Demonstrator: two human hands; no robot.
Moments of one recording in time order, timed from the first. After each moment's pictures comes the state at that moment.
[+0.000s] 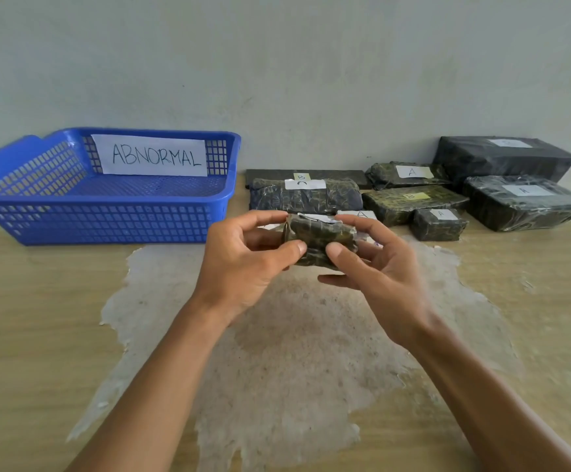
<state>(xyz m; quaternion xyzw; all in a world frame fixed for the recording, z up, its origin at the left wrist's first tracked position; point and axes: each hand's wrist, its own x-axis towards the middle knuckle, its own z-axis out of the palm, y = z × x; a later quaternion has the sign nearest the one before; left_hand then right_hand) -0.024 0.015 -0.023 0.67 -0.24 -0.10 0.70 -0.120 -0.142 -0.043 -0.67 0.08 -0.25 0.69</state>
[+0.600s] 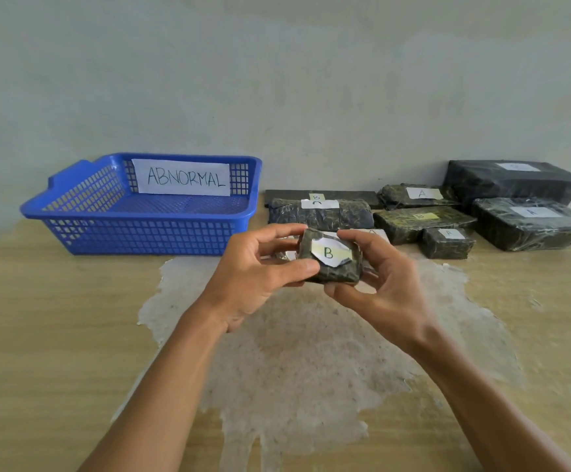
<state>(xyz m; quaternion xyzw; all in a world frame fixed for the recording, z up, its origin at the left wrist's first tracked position) -0.026 0.036 -0.011 0.65 -0.29 -0.18 0.68 -0.125 -0.139 -0.038 -0.80 0.03 -0.28 0.54</state>
